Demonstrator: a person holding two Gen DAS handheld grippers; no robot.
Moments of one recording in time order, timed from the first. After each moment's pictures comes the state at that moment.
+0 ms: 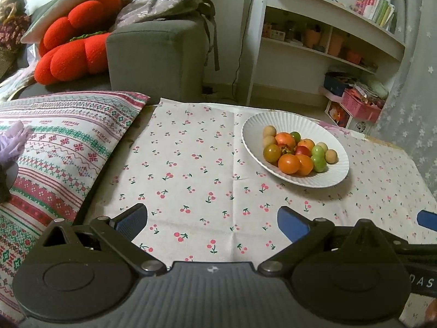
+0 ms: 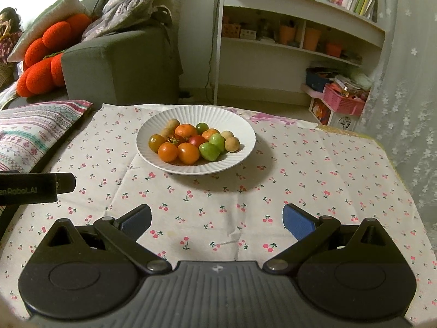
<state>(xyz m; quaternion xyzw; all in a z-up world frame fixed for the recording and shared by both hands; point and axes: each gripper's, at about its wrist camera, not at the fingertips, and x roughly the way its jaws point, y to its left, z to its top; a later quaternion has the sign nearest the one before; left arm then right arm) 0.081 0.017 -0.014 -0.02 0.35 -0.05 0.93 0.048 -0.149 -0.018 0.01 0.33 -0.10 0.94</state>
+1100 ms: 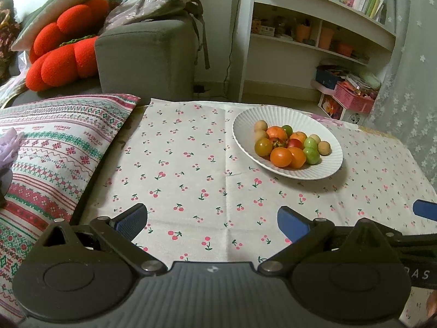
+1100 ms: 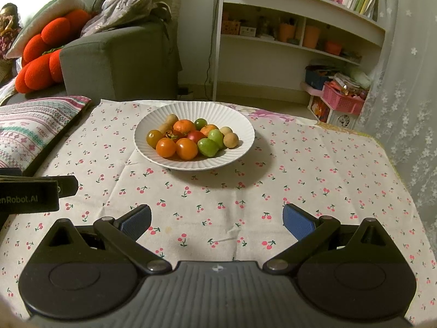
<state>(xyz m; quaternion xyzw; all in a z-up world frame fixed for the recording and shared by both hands) 0.080 0.011 -0.017 0.00 0.35 -0.06 0.93 0.048 -0.150 -0.021 0.01 0.34 -0.10 0.94</state>
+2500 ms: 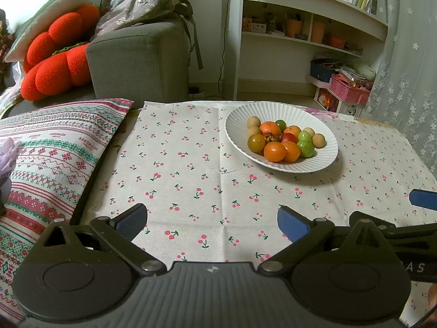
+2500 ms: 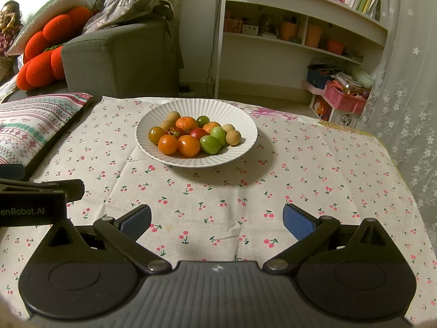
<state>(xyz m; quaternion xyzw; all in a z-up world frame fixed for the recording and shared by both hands) 0.076 0.002 -0.018 0.02 0.35 -0.07 0.93 0.048 -0.149 -0.024 0.00 0.34 -0.09 0.94</state>
